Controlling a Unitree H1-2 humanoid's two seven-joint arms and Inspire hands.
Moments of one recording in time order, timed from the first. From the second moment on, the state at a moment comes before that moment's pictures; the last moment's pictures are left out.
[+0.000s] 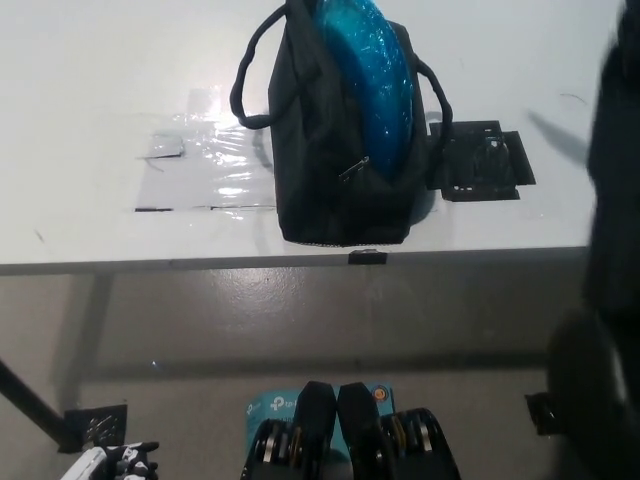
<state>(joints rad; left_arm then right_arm) 0.12 0.37 0.01 0.05 -0.02 0.20 -0.28 -1.06 -0.05 -0.34 0.13 -1.13 0.44 0.39</state>
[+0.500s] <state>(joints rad) 0.12 0.37 0.01 0.05 -0.02 0.20 -0.28 -0.38 -0.03 -0.26 -0.35 -0.83 0.38 0.41</state>
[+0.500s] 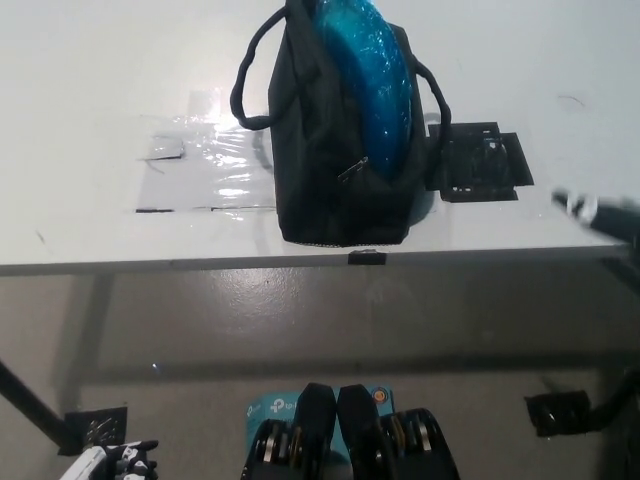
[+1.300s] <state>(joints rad) 0.12 0.37 0.01 0.05 -0.02 0.20 -0.28 0.14 0.00 -0.20 0.03 -0.49 -0.01 0.29</state>
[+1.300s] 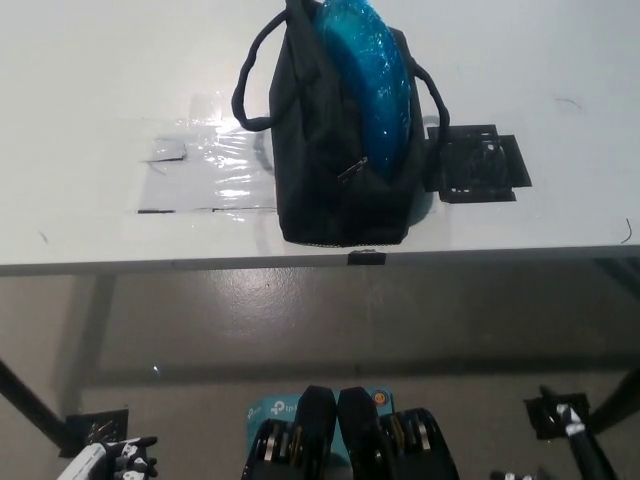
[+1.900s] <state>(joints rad) 0.10 0.37 0.02 0.06 -0.02 0.20 -0.28 0.16 0.01 -0.37 0.23 -0.16 -0.23 0.23</state>
